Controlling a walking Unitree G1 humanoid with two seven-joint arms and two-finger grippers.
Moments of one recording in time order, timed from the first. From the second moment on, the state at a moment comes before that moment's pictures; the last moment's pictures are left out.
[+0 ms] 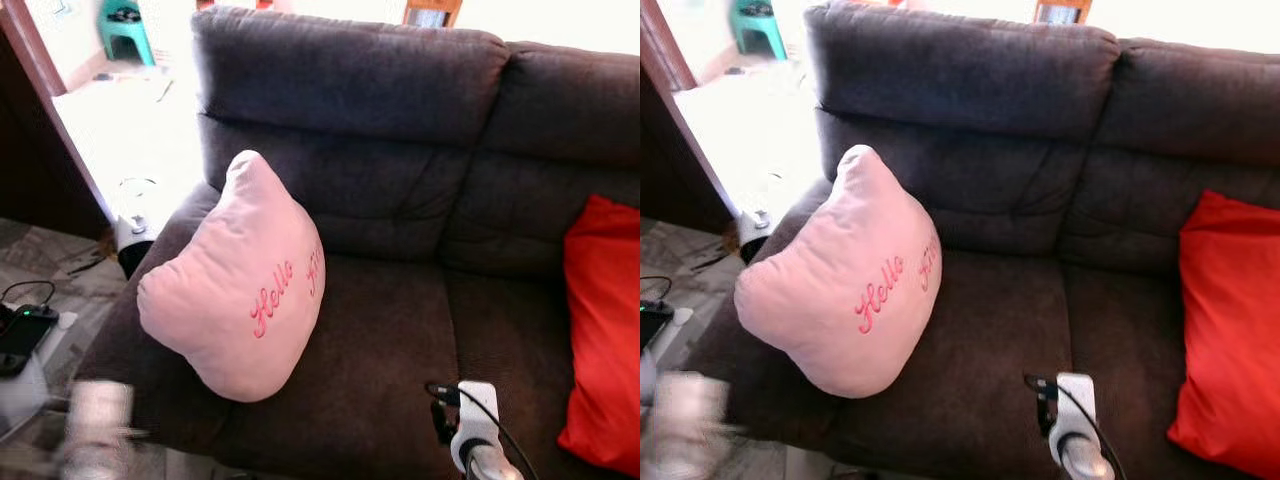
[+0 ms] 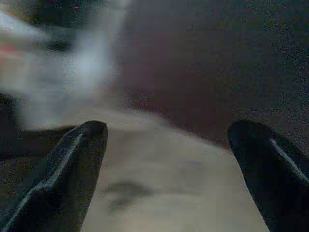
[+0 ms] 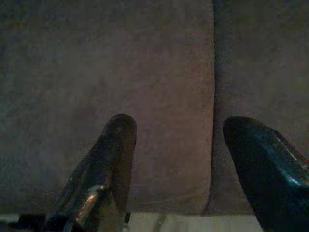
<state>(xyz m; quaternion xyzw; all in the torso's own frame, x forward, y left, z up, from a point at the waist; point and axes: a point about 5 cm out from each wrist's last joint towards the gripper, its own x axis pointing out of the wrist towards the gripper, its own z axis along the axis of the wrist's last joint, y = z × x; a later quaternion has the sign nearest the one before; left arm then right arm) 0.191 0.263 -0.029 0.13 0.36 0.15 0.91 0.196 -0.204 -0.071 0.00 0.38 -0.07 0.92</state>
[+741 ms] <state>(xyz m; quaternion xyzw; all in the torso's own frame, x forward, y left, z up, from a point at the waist) 0.209 0.203 -0.059 0.02 0.37 0.00 0.93 0.146 -0.197 -0.097 0.03 0.46 -0.09 0.88</state>
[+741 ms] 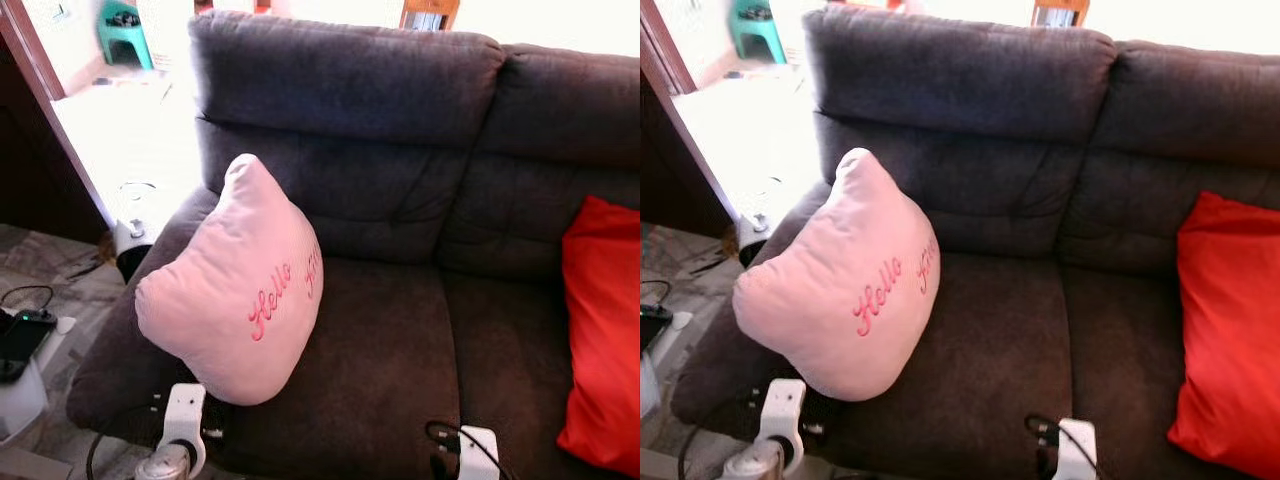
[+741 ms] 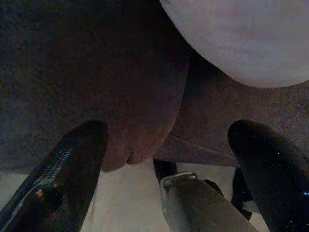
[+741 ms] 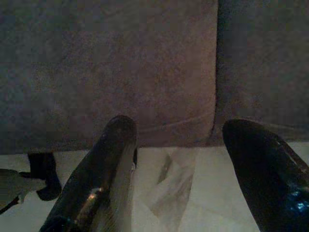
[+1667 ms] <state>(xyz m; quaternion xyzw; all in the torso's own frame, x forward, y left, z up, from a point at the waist) 0.199 0.219 -0.067 0.03 0.40 0.05 0.92 0.146 -0.214 -0.094 0.05 0.45 -0.15 0.88</state>
